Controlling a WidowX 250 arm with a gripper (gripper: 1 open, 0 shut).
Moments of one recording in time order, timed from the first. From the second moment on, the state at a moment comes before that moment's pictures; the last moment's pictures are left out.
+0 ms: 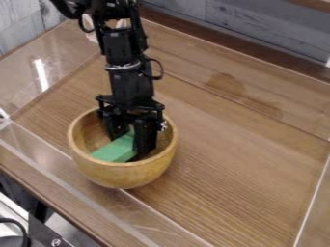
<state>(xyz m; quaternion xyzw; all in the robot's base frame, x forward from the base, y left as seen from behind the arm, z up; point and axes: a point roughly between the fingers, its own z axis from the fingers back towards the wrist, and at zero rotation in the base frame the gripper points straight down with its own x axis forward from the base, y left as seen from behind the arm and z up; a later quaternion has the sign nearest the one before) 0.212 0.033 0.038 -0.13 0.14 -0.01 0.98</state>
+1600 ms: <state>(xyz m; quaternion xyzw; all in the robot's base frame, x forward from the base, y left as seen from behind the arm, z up) 0.187 0.017 0.071 -0.16 0.23 0.00 0.96</state>
